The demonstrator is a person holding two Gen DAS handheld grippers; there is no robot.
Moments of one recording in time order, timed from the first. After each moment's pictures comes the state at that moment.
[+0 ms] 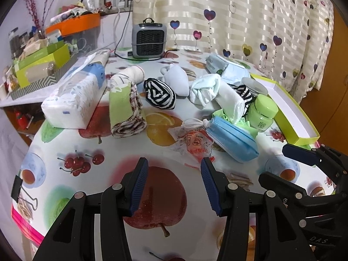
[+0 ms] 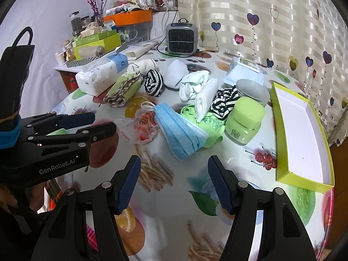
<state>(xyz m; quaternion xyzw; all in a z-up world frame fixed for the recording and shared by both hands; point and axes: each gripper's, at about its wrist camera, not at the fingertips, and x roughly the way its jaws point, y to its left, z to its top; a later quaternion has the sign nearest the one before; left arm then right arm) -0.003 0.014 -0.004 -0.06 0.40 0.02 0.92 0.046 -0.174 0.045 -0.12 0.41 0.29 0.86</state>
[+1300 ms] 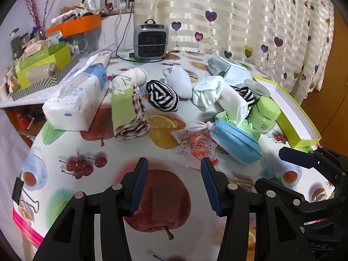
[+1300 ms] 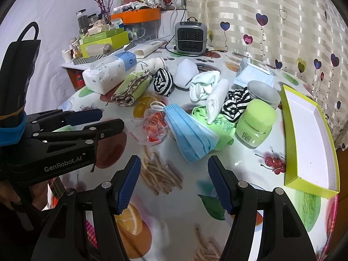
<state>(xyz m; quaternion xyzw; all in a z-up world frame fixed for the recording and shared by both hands) 0.001 0.019 -0.003 -0.06 0.39 0.03 0.92 0.047 -0.166 0.042 -0.12 0.41 0.31 0.85</state>
